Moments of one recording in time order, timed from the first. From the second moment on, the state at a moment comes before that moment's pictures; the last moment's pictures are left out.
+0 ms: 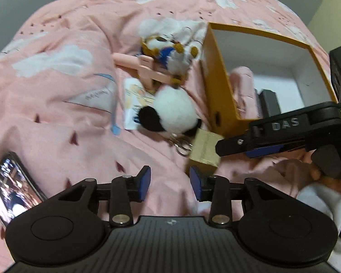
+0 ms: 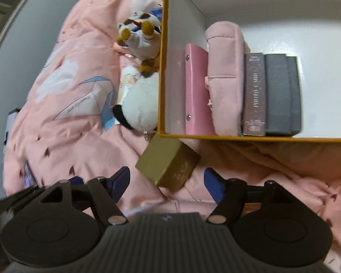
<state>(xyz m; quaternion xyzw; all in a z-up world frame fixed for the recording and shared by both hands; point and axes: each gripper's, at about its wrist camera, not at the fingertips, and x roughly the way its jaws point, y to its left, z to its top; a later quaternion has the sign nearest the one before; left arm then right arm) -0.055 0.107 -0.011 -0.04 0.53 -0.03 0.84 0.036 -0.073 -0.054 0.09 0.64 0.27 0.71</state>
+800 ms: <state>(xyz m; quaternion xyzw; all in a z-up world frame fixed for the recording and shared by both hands) -0.033 0.119 -0.011 -0.04 0.52 -0.03 0.85 0.033 -0.058 -0.080 0.06 0.68 0.24 0.69</state>
